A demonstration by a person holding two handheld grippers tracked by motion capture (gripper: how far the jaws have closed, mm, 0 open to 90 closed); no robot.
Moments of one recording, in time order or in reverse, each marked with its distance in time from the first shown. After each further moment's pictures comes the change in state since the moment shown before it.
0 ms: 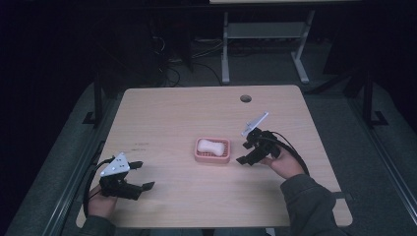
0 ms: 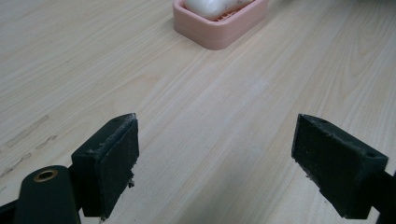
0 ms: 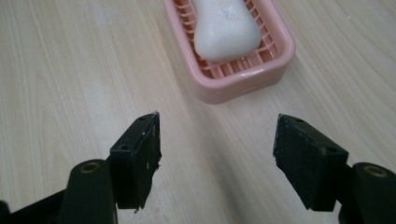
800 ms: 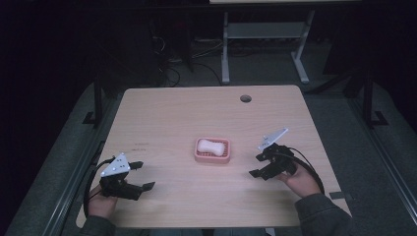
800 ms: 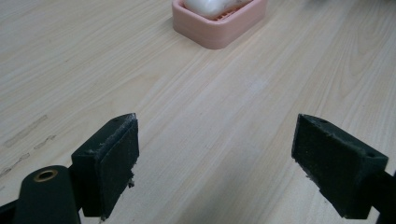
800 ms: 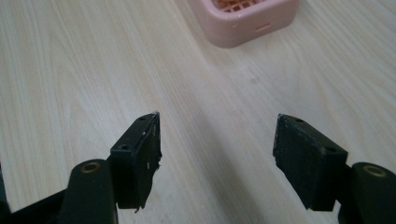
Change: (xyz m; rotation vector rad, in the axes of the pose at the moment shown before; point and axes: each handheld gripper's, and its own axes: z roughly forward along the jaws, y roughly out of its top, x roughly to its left) left arm -0.001 0.000 0.001 0.001 -0.001 -0.004; right arm 0.018 -0.056 -0.015 -0.034 -0.013 0.059
